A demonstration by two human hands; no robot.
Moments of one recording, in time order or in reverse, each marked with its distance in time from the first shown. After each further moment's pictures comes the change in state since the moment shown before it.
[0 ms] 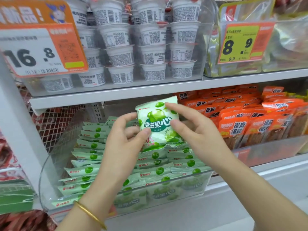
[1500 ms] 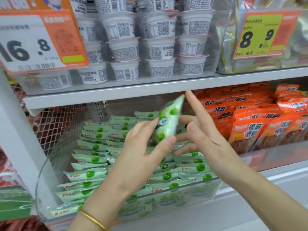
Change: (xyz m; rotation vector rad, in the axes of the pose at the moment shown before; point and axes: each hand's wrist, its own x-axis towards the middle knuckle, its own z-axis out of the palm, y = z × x) left_hand 0.007 -0.018 -0.005 0.466 -0.237 0.166; right_hand -0.007 0.013 0.006 0.361 -0.166 0.028
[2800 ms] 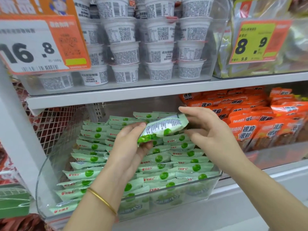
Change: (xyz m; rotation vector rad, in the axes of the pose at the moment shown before) left_hand 0.027 -0.002 0.004 -1.041 0.300 -0.648; right_hand 0.006 -0.009 -0.014 -0.386 0.177 0.052
